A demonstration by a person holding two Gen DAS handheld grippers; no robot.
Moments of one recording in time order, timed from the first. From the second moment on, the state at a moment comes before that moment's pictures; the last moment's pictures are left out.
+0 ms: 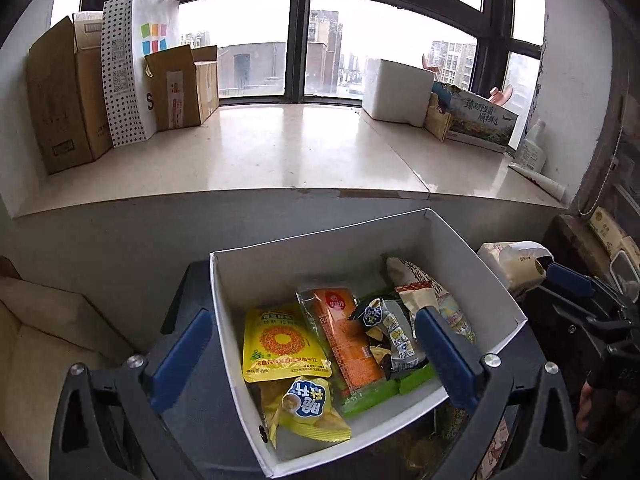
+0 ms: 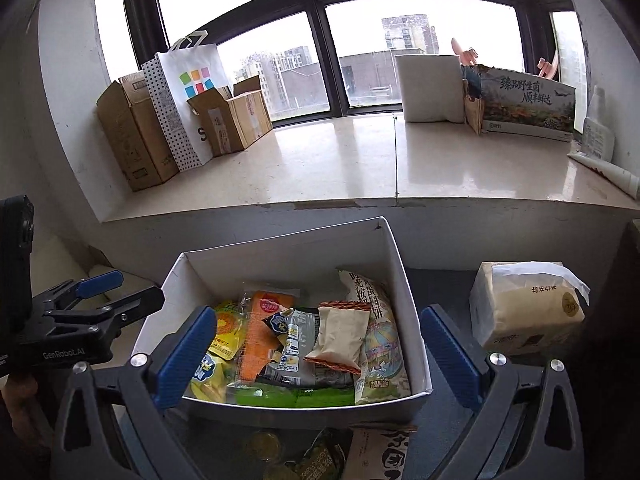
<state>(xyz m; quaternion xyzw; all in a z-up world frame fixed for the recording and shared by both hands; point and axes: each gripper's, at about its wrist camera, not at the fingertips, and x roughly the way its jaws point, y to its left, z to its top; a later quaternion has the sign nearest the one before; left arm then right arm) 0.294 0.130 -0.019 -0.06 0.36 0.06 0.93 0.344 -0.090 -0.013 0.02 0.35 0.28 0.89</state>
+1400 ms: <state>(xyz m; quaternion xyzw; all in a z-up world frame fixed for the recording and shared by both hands) 0.072 0.066 -0.100 -0.14 0.41 -0.02 0.90 0.276 -0.140 -0.167 -0.07 0.47 0.16 0.86</state>
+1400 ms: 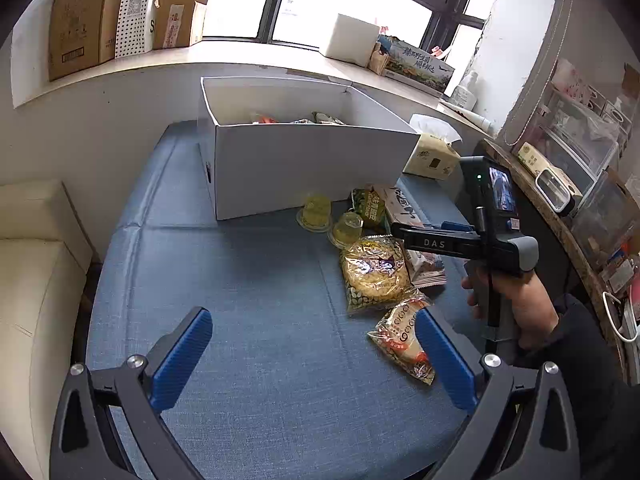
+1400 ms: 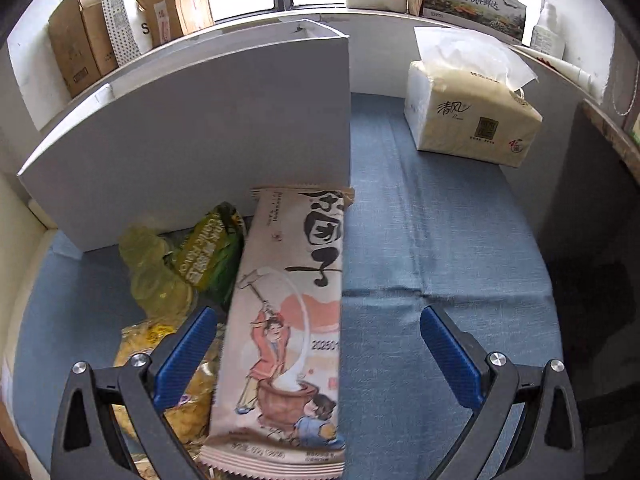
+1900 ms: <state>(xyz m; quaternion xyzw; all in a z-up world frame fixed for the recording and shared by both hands) 0.081 0.063 -0.117 -0.14 0.43 -0.02 0.89 0.292 -0.141 -0.184 -0.10 0.48 0.16 0.86</state>
